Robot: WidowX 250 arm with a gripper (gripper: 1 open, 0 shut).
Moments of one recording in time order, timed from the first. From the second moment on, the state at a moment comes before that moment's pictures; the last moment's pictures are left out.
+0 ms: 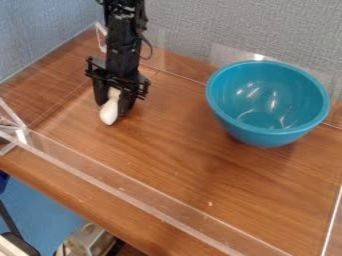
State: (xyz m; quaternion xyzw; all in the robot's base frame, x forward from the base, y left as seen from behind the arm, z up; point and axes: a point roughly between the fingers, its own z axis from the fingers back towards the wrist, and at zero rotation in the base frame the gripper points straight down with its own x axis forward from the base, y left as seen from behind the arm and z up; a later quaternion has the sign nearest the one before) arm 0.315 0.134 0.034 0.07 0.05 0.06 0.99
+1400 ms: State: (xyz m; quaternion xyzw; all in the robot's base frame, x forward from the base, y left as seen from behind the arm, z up) arm 0.320 0.136 0.088 0.07 0.02 0.03 1.00
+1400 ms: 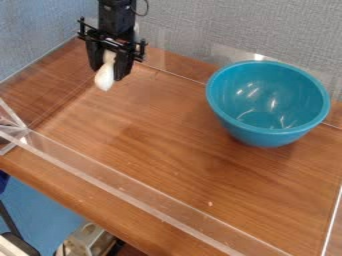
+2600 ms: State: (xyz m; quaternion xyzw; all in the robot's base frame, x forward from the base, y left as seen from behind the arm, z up) arm 0.358 -0.019 0.130 0.03 -0.02 -0.09 0.99
